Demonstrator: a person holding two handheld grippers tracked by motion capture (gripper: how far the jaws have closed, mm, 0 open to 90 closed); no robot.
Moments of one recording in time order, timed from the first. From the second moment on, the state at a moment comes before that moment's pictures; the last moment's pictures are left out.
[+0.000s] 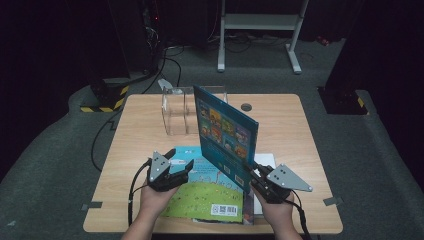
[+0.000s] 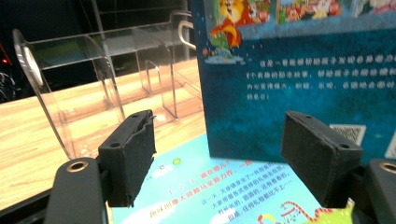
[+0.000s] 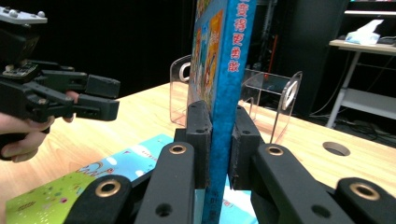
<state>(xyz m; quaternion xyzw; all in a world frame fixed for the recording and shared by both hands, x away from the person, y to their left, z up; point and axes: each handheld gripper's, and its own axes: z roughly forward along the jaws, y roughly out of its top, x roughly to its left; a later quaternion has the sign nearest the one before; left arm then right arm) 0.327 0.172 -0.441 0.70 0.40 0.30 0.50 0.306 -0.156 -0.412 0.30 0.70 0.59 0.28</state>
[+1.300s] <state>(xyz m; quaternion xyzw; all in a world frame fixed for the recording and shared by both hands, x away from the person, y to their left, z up) 0.298 0.117 -0.368 0.68 0.32 0.24 0.62 0.291 -0.099 -0.417 0.30 0.69 0.57 0.32</state>
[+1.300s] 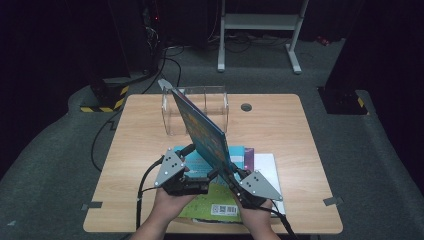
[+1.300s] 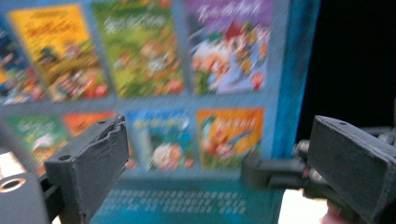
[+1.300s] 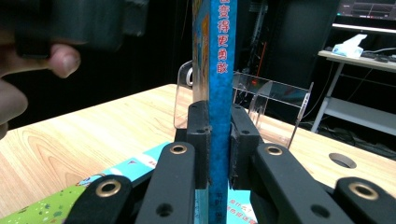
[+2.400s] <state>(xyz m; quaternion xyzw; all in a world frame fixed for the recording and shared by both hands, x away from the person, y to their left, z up) 0.309 0.103 -0.368 0.68 0.34 0.24 0.60 0.283 -0.089 -0.421 0.30 0.70 0.59 0.29</state>
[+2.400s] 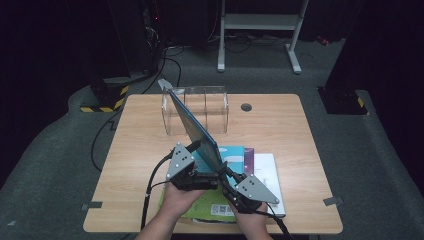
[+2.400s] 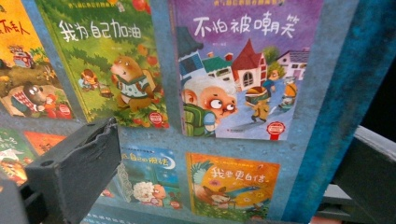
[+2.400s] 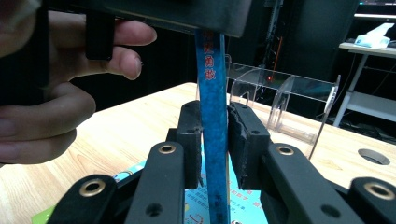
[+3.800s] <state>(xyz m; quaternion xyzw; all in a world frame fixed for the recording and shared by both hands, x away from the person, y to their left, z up) 0.303 0.120 -0.382 0.71 0.33 0.28 0.56 0.272 -0.059 -0.437 0.25 0.76 0.56 0.22</state>
